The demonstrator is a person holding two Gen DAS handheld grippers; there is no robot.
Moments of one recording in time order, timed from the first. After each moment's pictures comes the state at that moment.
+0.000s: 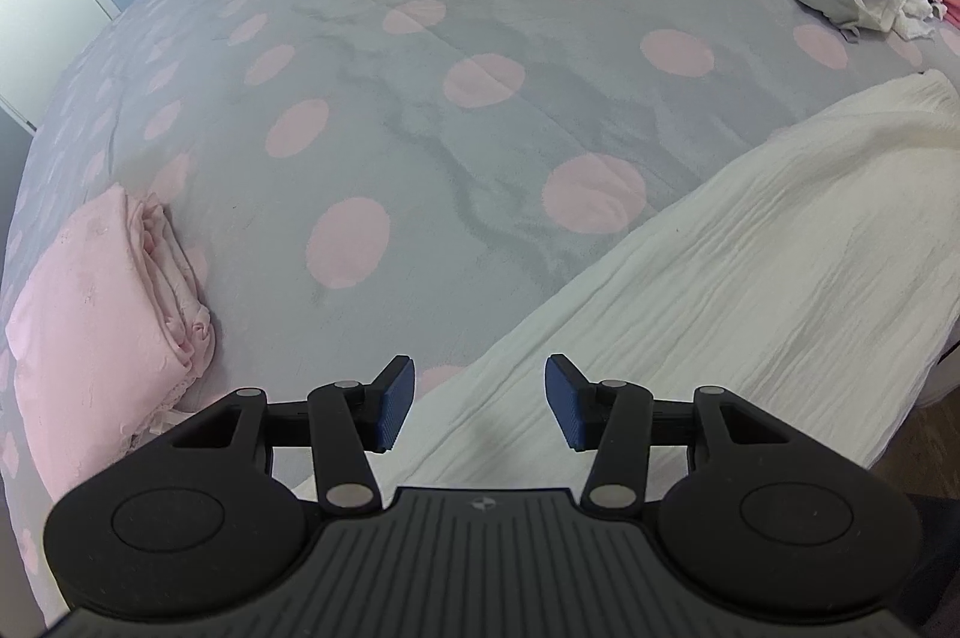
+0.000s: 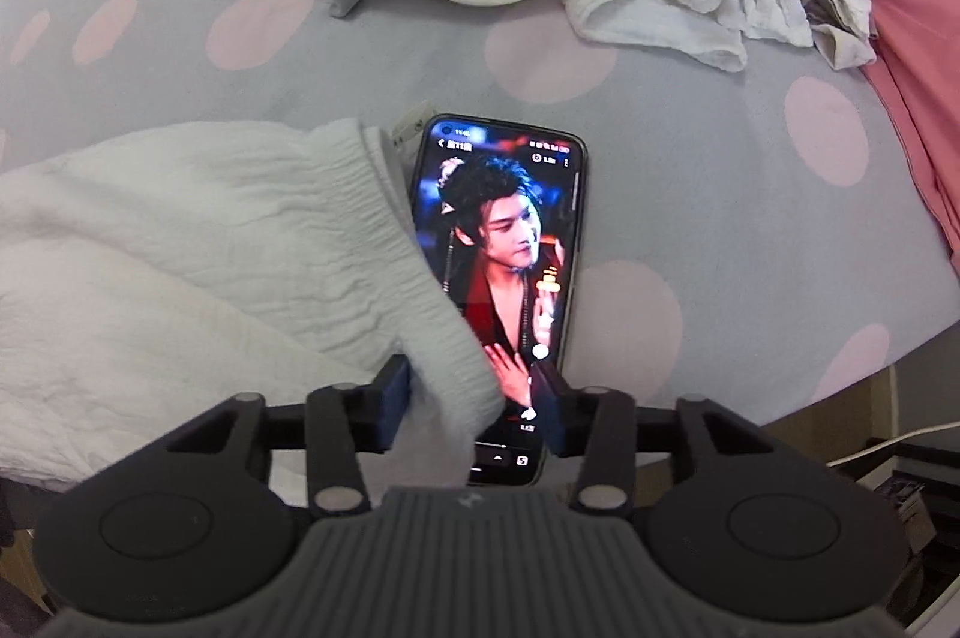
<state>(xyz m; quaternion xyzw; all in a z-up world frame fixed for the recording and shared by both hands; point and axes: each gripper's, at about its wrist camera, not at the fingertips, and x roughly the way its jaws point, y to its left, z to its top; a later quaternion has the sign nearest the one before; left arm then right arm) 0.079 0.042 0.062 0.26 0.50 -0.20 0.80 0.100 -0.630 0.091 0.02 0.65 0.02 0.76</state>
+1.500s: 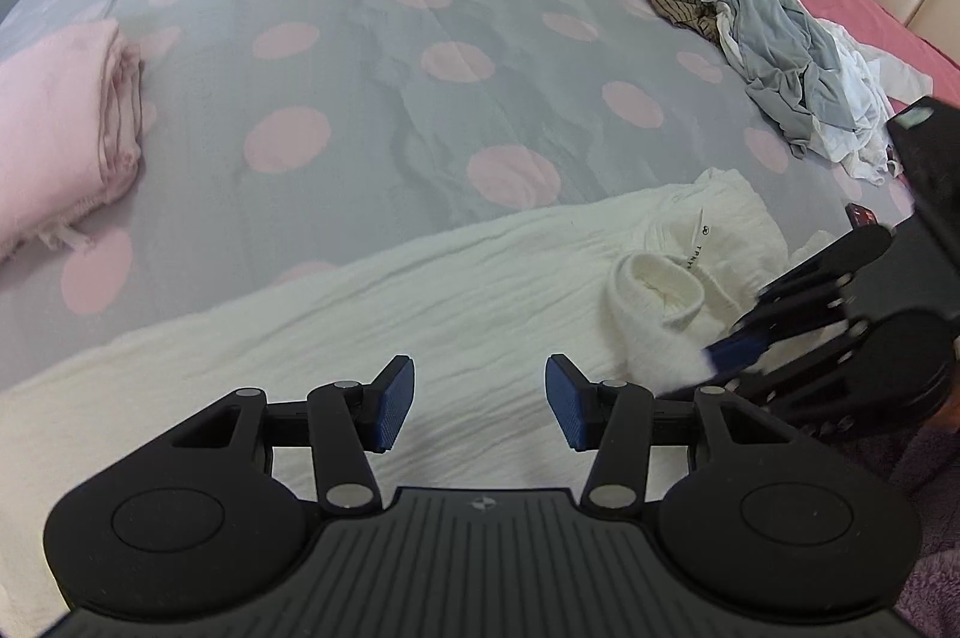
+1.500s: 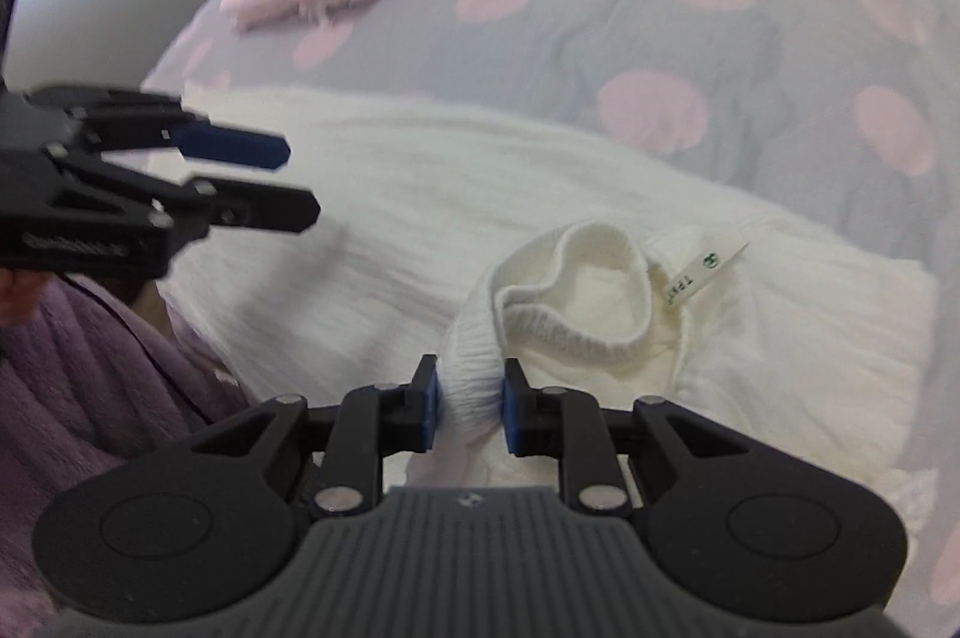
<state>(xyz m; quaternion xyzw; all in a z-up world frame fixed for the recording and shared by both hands) 0.021 0.078 0.048 0.03 0.52 -0.20 0.83 0.062 -0.250 0.112 -0.09 0.56 0.40 0.71</state>
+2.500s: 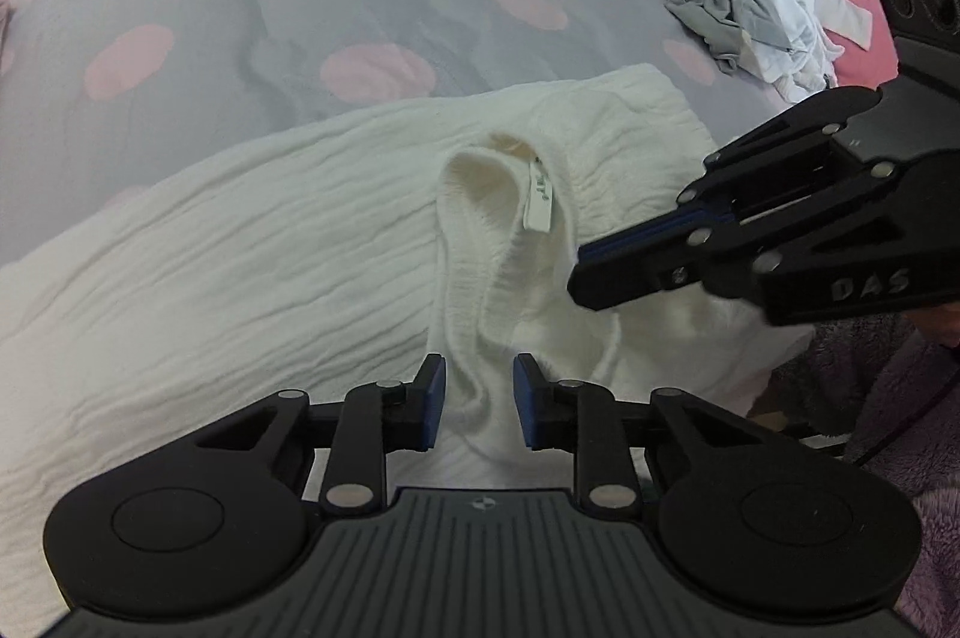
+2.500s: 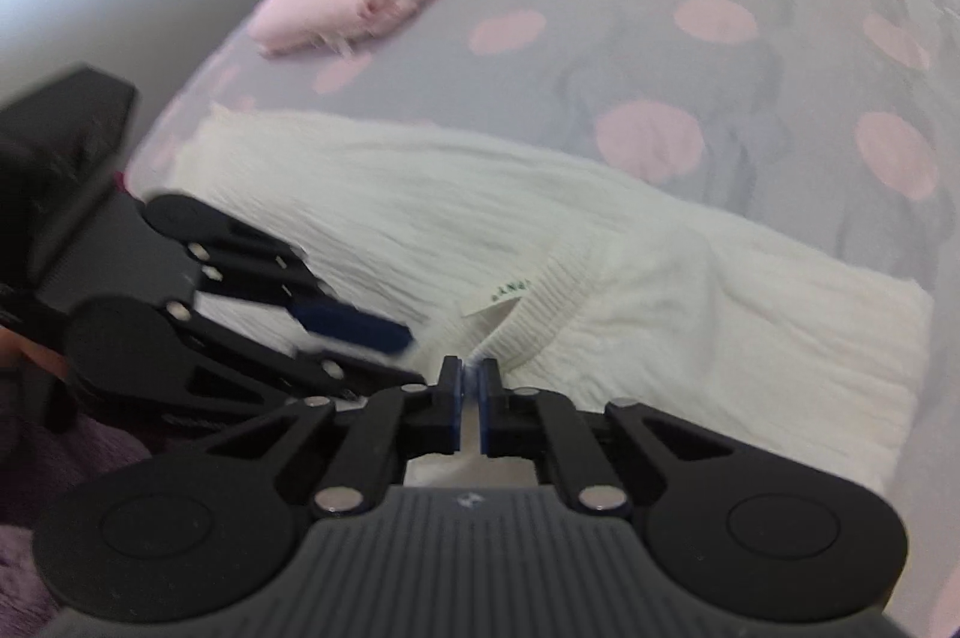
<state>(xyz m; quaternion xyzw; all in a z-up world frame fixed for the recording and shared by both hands) 0.006 0.046 -0.007 0.02 0.56 -0.27 0.78 0.065 -0.281 0.138 -0.02 0.51 0.44 0.74</state>
